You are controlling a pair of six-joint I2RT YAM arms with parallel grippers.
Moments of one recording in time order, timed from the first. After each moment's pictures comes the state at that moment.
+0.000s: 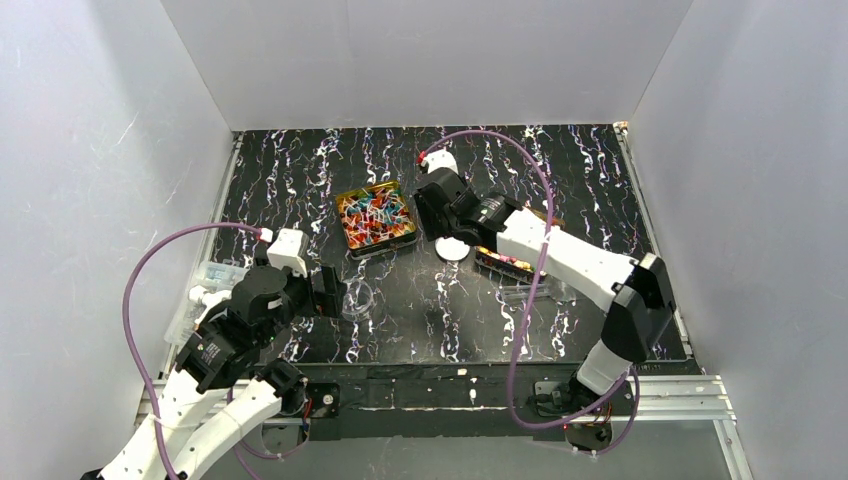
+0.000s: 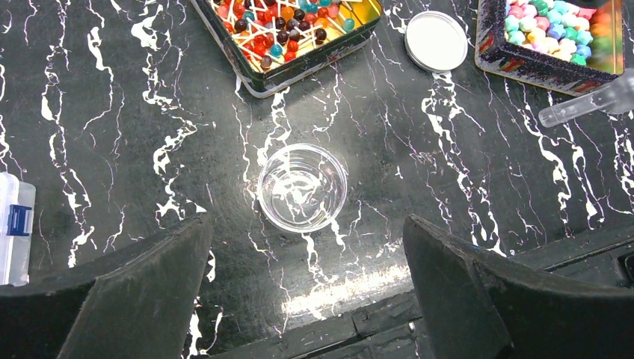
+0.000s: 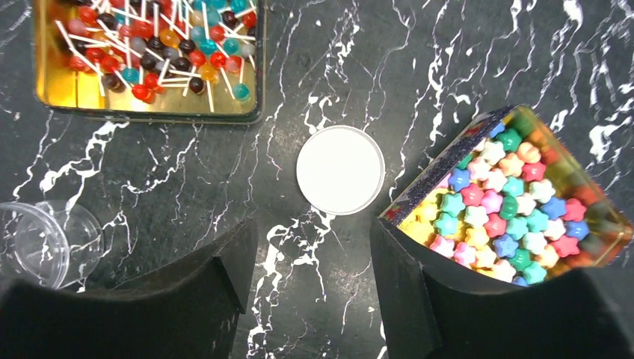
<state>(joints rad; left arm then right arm) -0.64 0.47 0.81 -0.85 -0.26 -0.32 0.93 1.62 1.48 -0.64 0.45 0.31</state>
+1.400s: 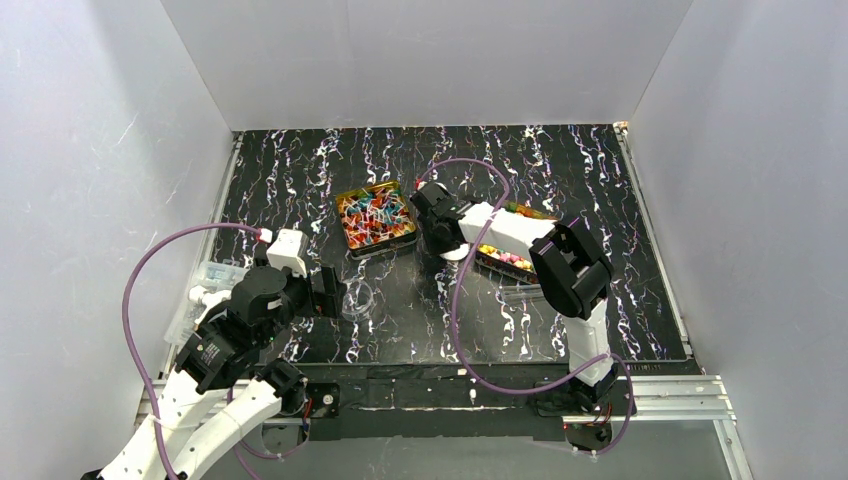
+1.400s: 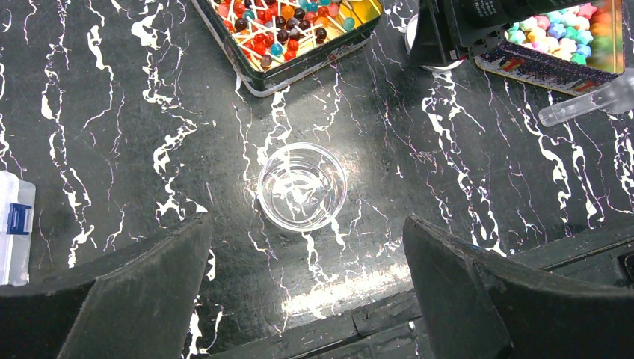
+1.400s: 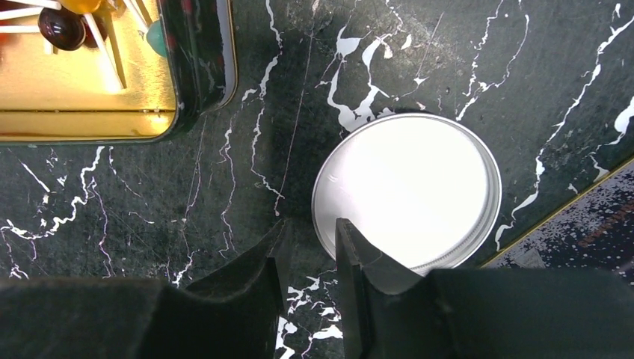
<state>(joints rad) -0.64 0.47 0.81 -0.86 -0.26 -0.32 0.80 2.01 1.47 -0.55 0.19 0.39</state>
